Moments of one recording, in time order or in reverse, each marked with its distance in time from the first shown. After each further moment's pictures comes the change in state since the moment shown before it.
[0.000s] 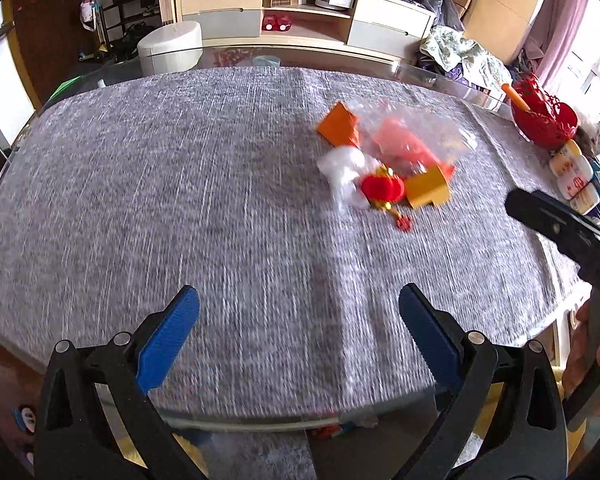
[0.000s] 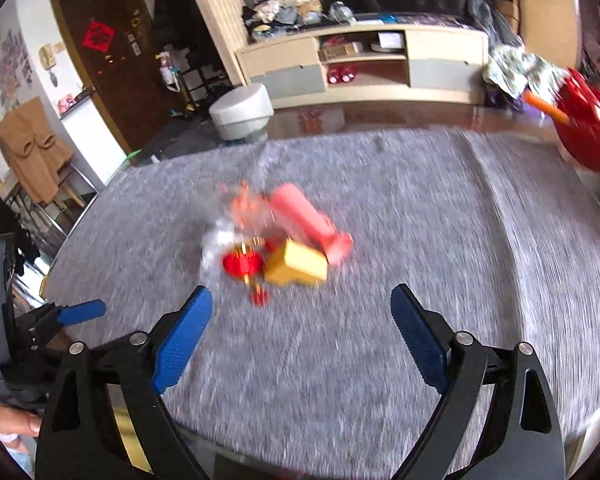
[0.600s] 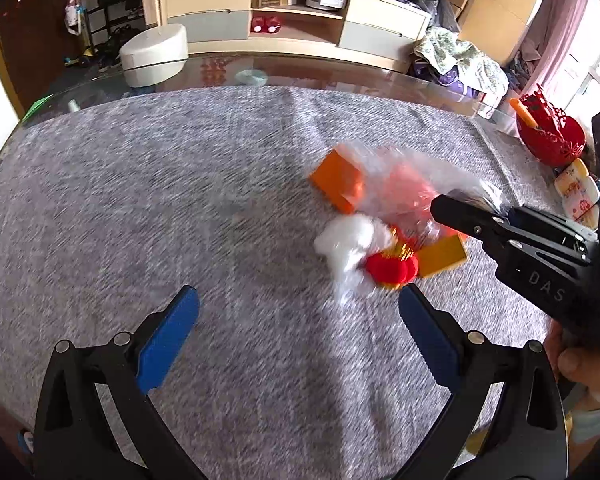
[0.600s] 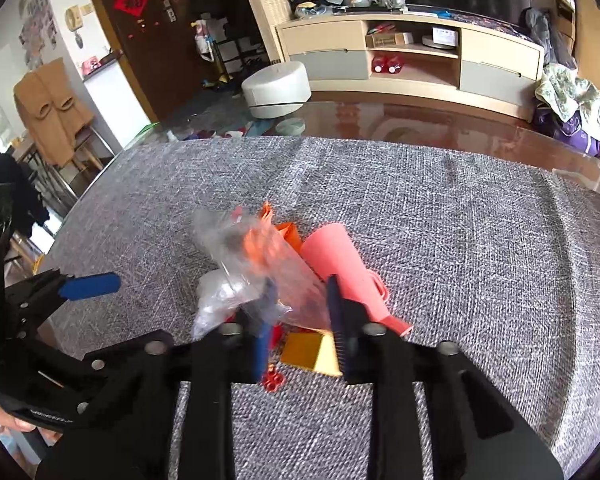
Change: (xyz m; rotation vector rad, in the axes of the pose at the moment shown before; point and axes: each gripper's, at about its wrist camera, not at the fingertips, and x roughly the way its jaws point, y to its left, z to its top) left arm 0.042 -0.004 0.061 0.018 0.001 -0.050; right arm 0.065 0.011 0.037 -0.105 0.079 0.078
